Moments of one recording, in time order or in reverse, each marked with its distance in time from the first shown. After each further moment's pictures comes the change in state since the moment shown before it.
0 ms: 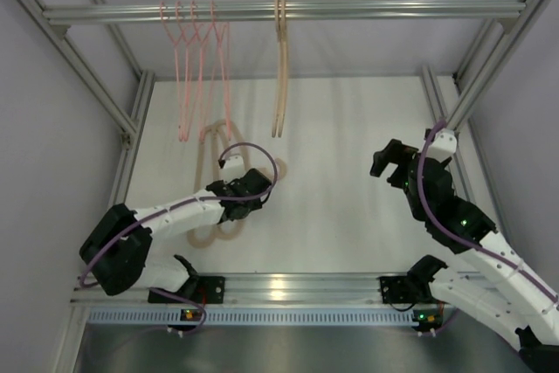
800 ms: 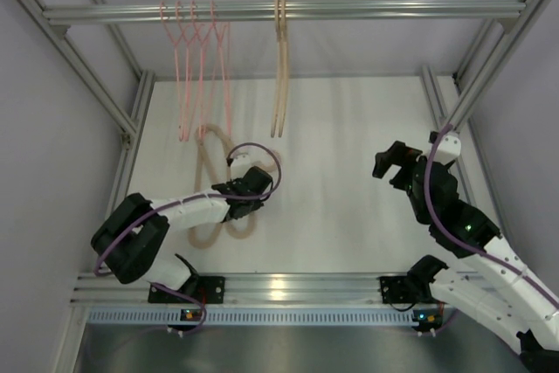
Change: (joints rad) left arm 0.045 0.120 -0.039 0.260 0.143 0.107; right arm 0.000 -0.038 -0.012 0.000 -0.004 0.003
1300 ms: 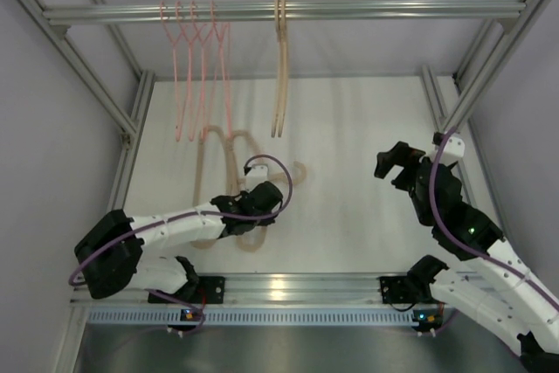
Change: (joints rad) left arm -0.175 -0.158 -0.018 -0.074 0.051 0.024; right arm 0.000 -0.021 0.000 0.000 0.001 0.000
